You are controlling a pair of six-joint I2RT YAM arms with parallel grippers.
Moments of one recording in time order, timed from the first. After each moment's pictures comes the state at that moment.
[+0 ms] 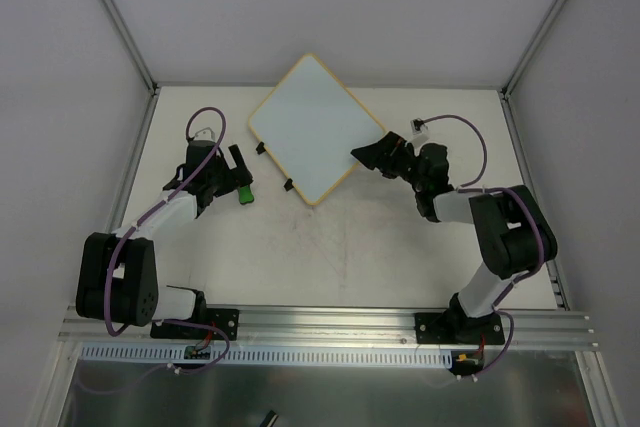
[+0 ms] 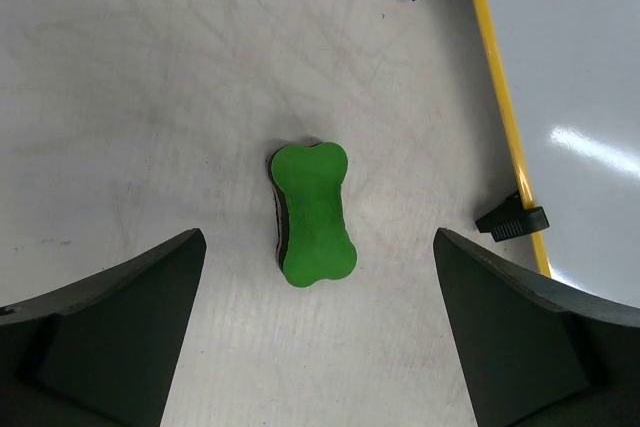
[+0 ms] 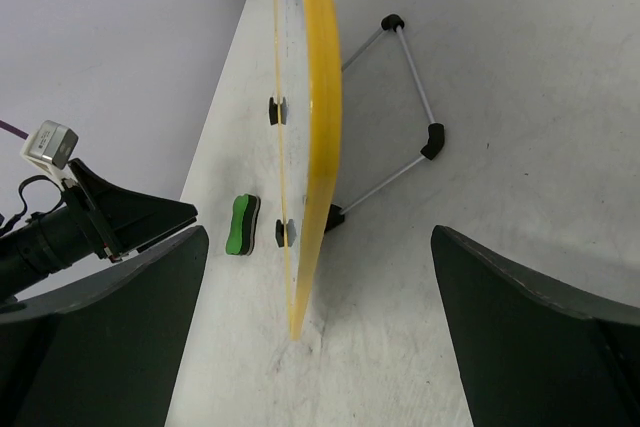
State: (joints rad) left arm -0.14 1.34 0.71 -0.10 -0.03 -0.49; right arm 0.31 1.70 0.67 0.87 -0.44 0.84
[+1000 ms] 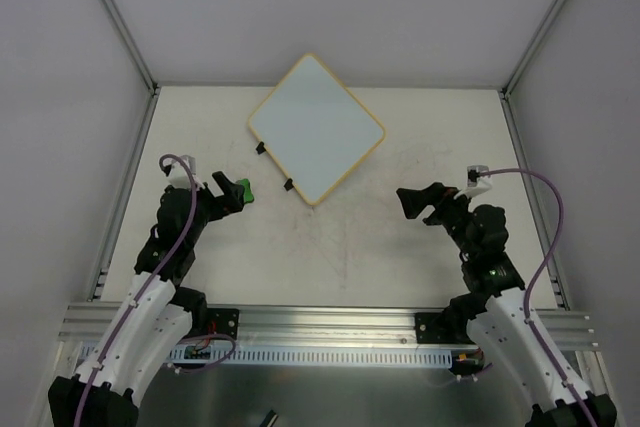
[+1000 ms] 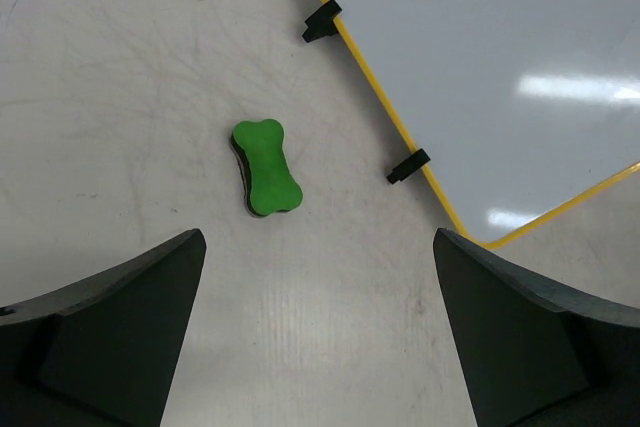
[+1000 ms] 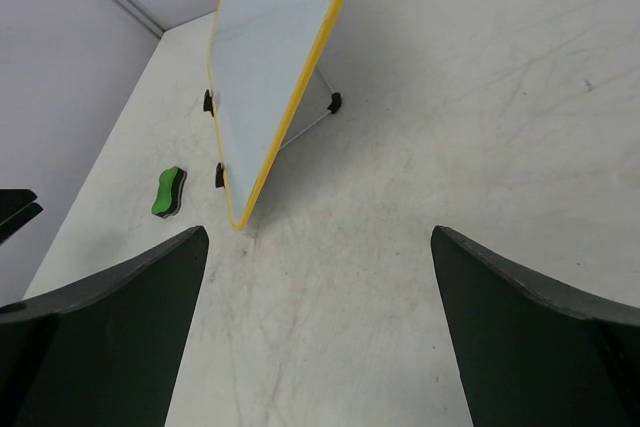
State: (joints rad) left arm -0.22 0.62 0.43 -0.15 -0.09 -0.47; right arm 0.29 0.56 0.32 0.10 -0.16 0.55
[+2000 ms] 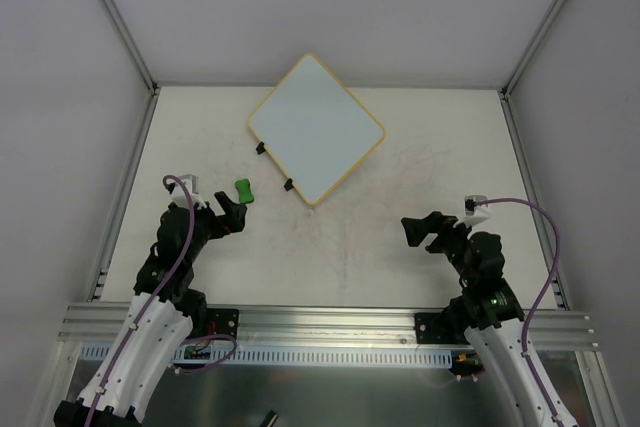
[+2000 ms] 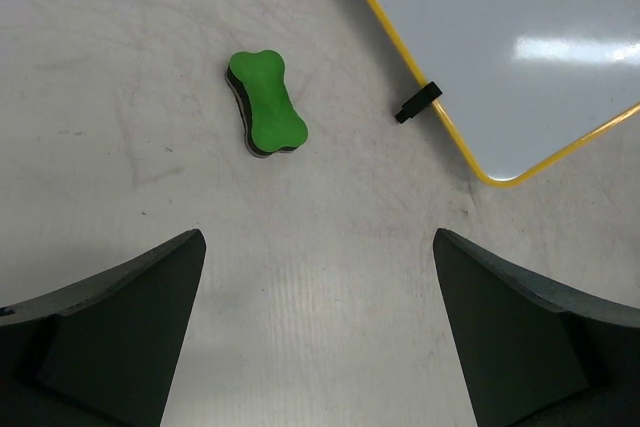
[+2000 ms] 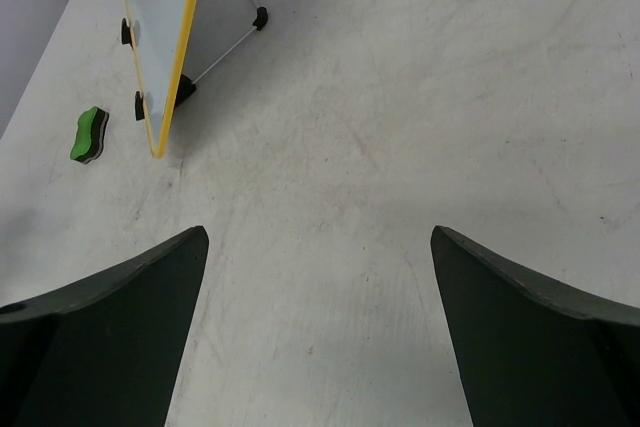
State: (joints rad) left arm -0.22 0.41 0.30 -0.26 -0.02 -0.45; right arm 0.29 0.17 0.15 -0.22 -0.09 0.49
